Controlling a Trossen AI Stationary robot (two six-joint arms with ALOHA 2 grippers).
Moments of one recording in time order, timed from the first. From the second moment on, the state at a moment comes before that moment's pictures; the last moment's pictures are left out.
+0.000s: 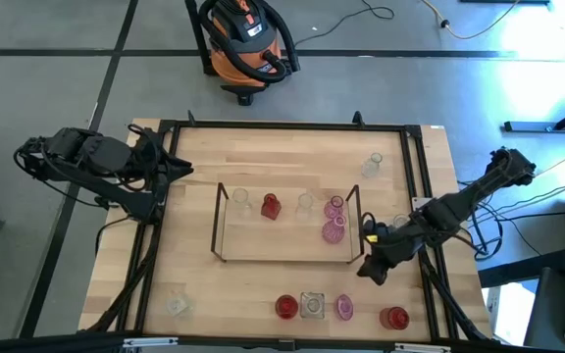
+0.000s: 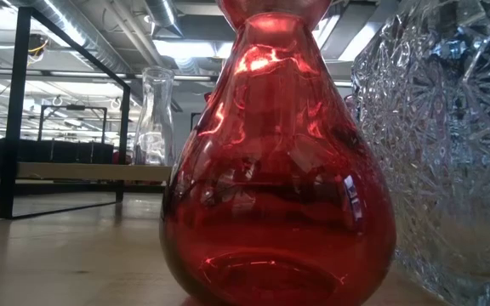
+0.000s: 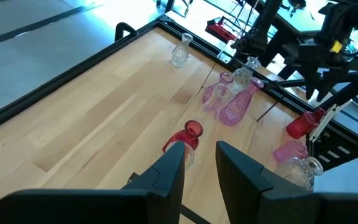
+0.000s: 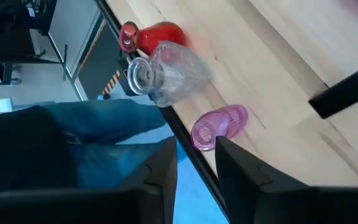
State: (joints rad) left arm -0.25 0.81 1.34 -1.11 -0.47 -0.69; right arm 0.60 1.20 1.09 -0.73 -0.06 1.36
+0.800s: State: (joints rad) left arm -0.25 0.81 1.34 -1.12 -0.28 -0.61; right arm 0.70 1.61 1.09 -0.41 -0.05 1.74
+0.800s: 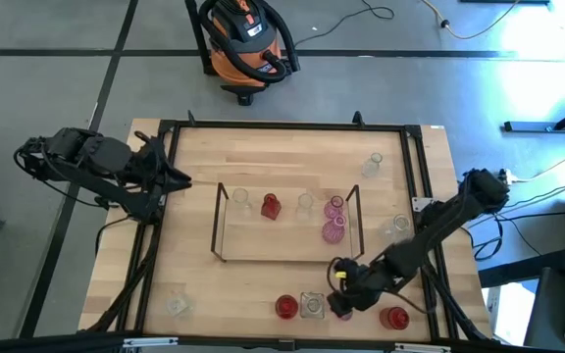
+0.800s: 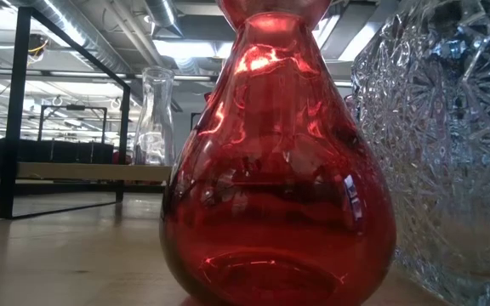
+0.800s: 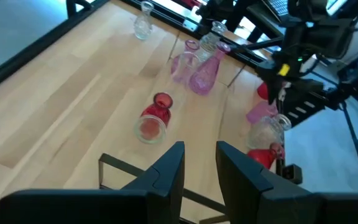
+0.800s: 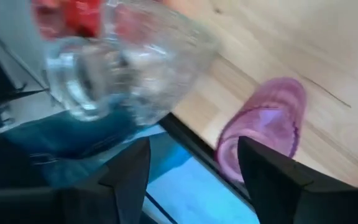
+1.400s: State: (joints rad) left arm -0.25 0.81 1.34 -1.11 -0.25 -0.60; right arm 0.71 1.61 1.09 -0.36 0.01 1.75
